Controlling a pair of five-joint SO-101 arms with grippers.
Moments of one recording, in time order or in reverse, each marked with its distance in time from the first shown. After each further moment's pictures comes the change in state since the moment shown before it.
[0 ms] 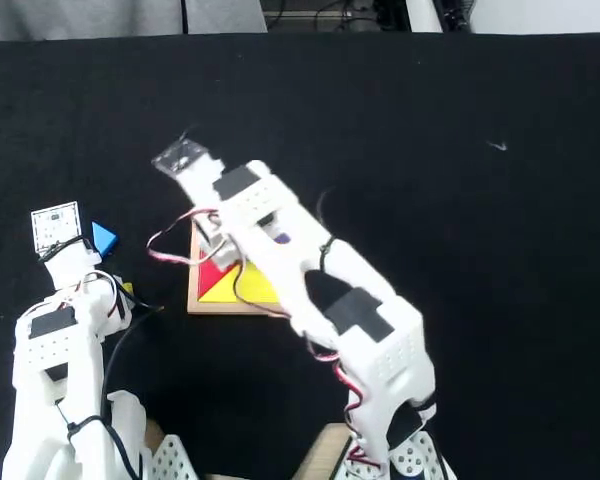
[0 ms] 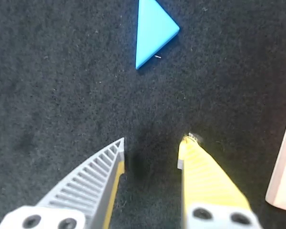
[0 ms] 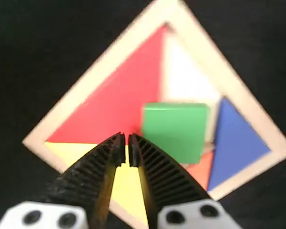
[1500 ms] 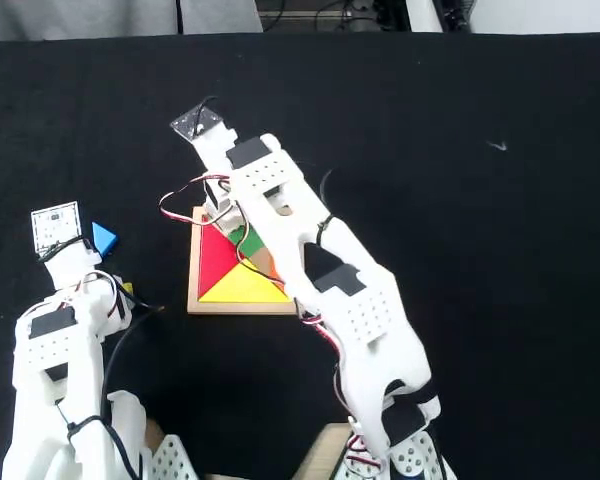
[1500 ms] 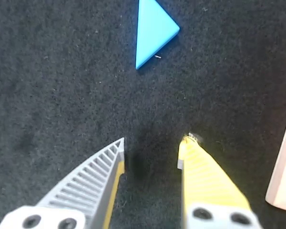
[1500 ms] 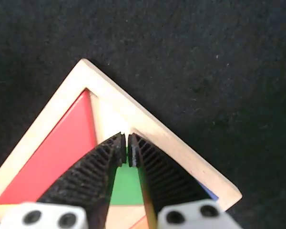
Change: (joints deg) left arm 0.0 0.0 0.0 0.0 0.0; right arm 5.0 17.0 -22.4 1.8 1.4
